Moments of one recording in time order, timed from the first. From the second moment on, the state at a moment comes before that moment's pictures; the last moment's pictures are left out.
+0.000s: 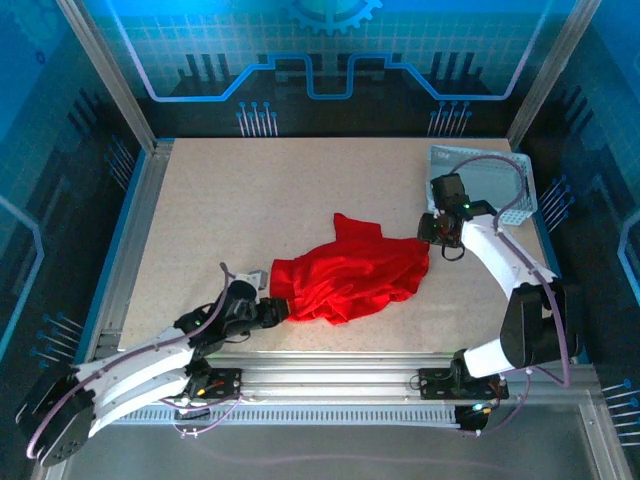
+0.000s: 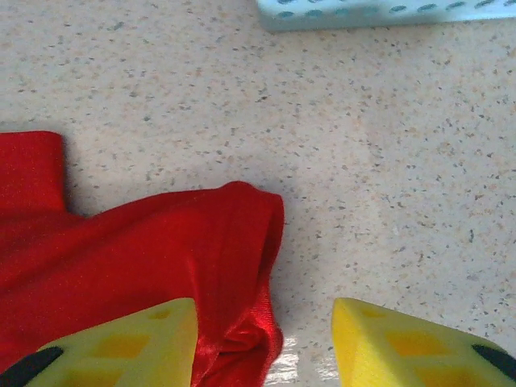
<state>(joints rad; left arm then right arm) -0.71 0.76 0.19 -0.13 0.05 -0.88 0.18 1.44 1.08 -0.77 0.14 0.35</state>
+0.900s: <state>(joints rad) 0.05 0.78 0.36 -0.39 0.18 -0.90 1.08 1.89 1.49 -0.78 -0.09 -0.28</state>
